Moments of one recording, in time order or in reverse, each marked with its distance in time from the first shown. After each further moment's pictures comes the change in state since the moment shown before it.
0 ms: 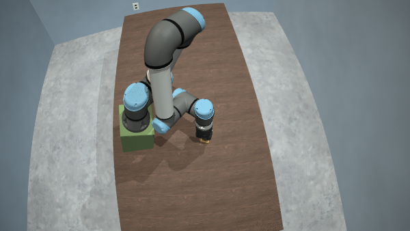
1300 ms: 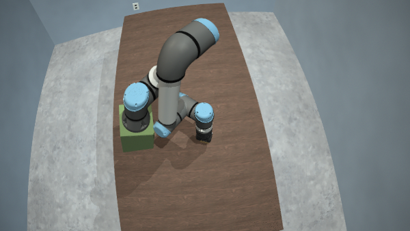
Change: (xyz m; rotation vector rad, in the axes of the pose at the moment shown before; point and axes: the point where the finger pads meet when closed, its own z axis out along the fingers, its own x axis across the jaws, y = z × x) arm 0.000 0.000 0.029 0.000 0.000 0.000
